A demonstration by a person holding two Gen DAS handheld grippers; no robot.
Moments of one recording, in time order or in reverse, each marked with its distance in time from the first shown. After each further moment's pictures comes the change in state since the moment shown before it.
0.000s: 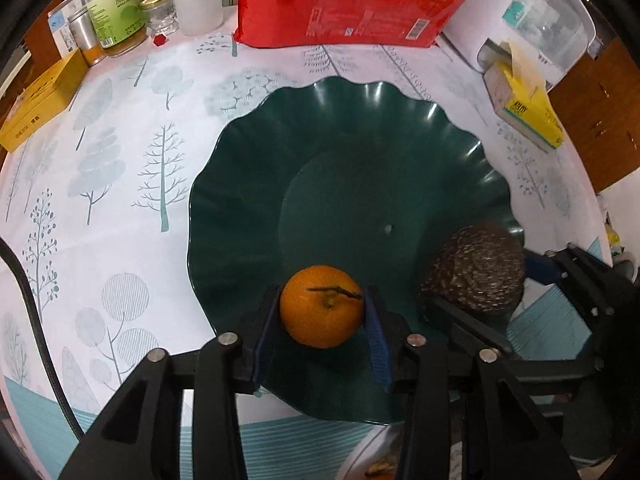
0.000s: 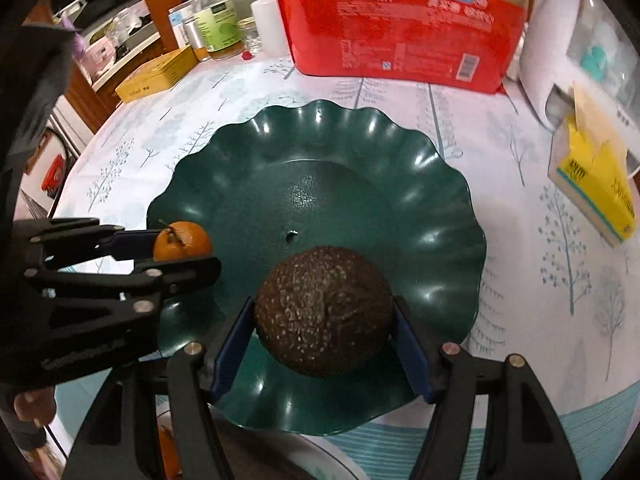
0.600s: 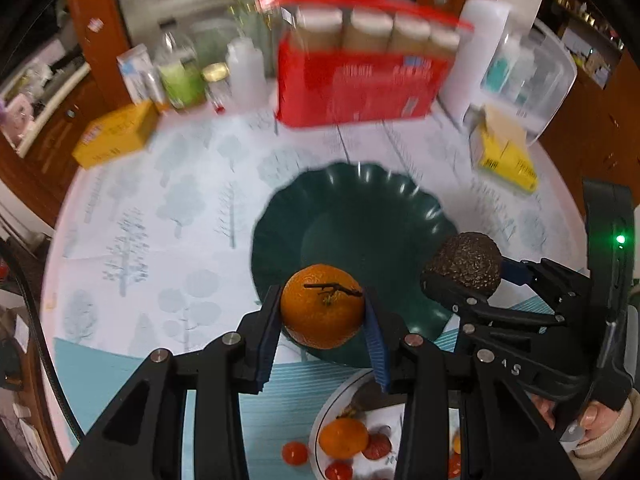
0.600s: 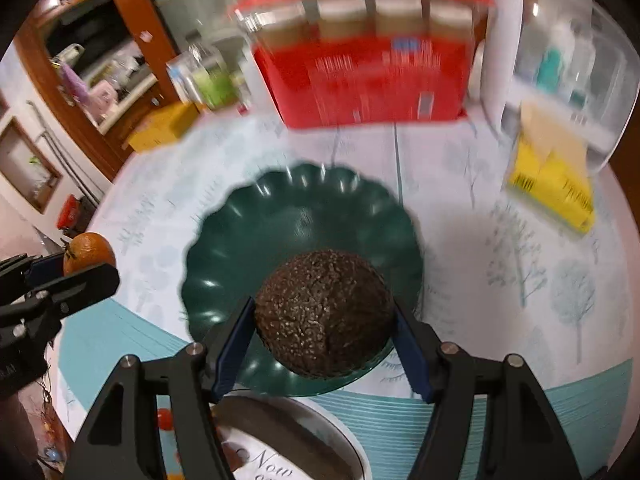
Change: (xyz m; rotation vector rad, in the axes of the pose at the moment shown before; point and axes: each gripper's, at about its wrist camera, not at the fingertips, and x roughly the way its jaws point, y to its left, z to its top) left arm -0.115 -0.027 -0.017 -0.060 -0.151 0.106; right arm -0.060 -0.027 0.010 0.114 -0.051 0.045
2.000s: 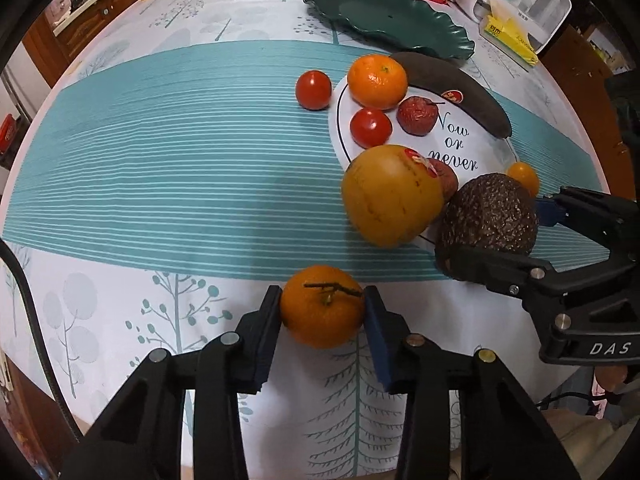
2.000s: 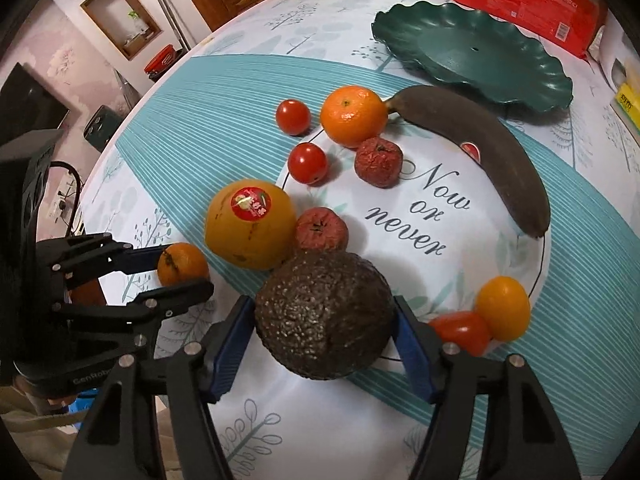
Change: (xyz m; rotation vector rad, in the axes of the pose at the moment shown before) left arm -0.018 0.011 -0.297 -0.147 0.135 0.009; right arm -0.026 0.087 -0.220 -0.365 0.247 0.223
